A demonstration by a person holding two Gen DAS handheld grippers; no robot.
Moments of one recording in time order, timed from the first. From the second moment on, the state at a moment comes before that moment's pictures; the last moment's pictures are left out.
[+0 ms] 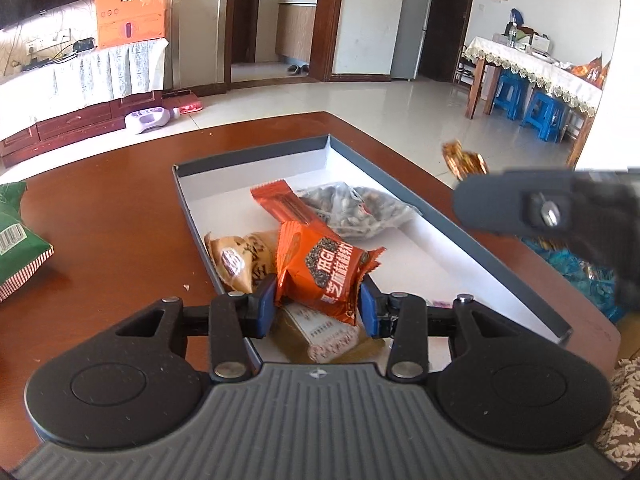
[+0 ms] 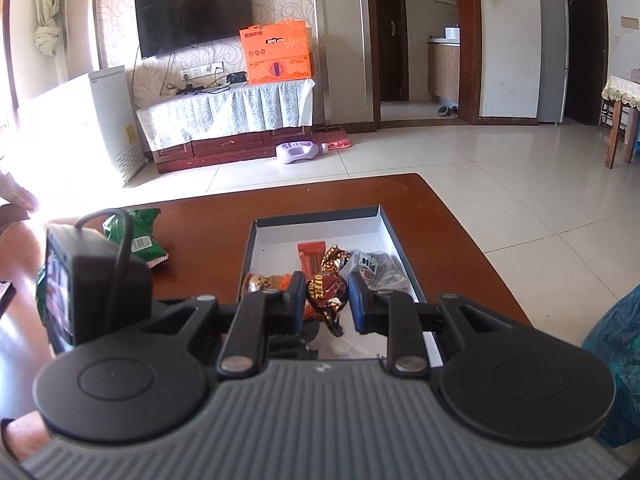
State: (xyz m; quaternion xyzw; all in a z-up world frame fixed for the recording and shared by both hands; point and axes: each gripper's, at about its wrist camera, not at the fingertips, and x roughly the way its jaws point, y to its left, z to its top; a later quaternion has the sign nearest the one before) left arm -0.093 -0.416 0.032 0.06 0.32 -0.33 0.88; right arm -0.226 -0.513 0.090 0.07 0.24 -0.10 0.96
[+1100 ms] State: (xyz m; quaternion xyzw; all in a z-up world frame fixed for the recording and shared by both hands) left arm -0.133 -0.393 0.041 0.07 0.31 -0.42 0.85; right arm -0.207 -0.528 0.060 0.09 0.29 -0.12 0.95
